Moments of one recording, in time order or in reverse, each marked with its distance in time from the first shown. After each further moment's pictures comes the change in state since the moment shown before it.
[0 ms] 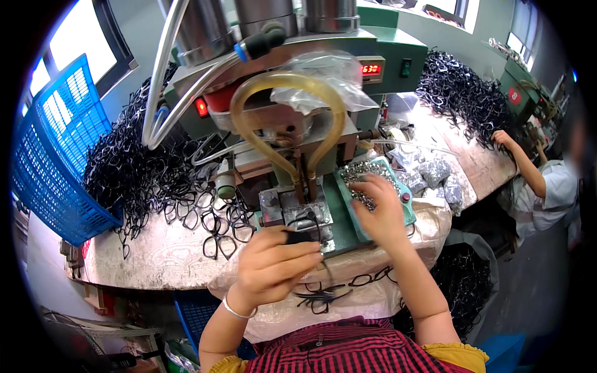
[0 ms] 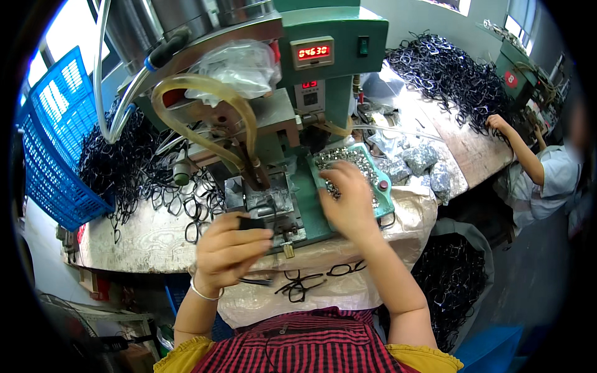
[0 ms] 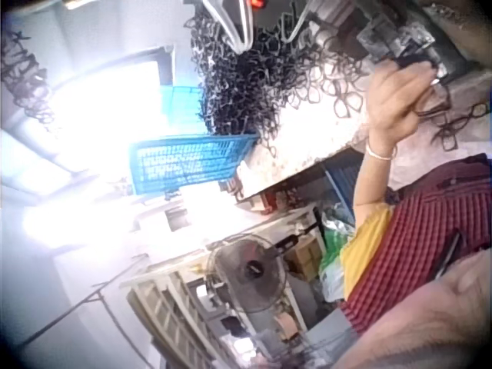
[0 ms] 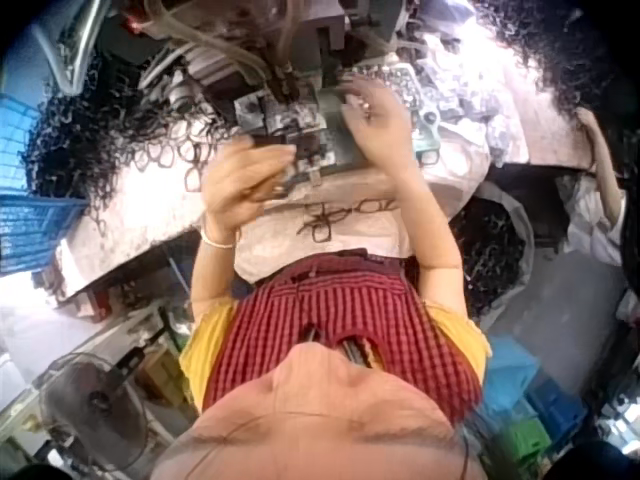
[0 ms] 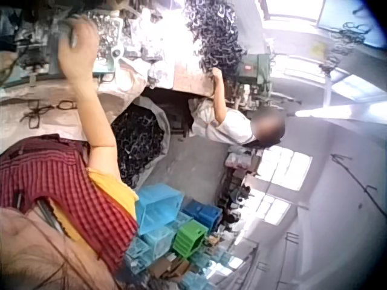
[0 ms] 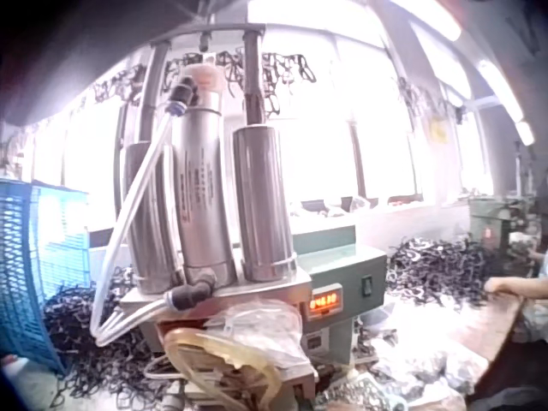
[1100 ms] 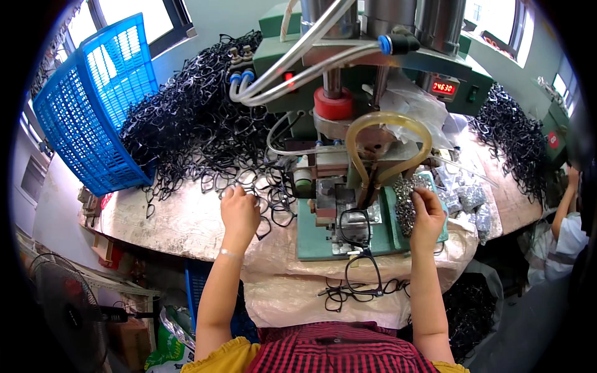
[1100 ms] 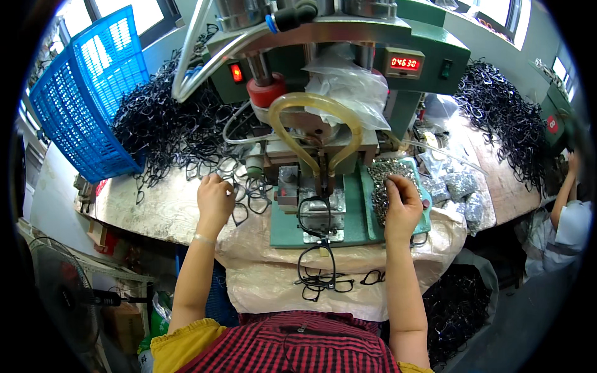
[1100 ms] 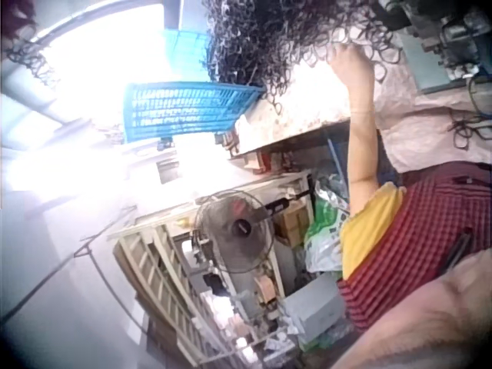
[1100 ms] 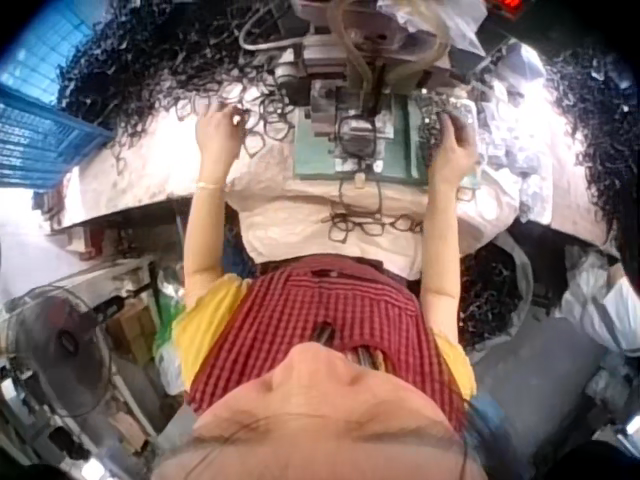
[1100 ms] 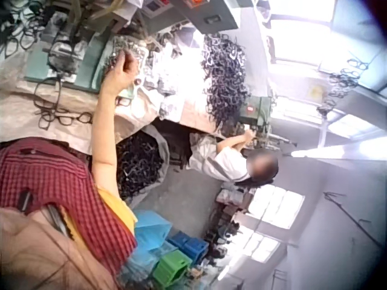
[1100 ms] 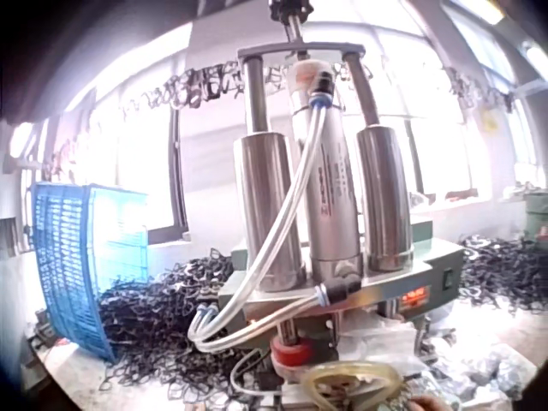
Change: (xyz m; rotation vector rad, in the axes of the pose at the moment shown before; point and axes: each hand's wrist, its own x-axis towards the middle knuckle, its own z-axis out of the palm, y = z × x) left_hand -0.123 -0.124 -0.050 0.946 -0.144 -0.727; right_hand -0.007 0.038 0.037 0.661 0.312 0.414
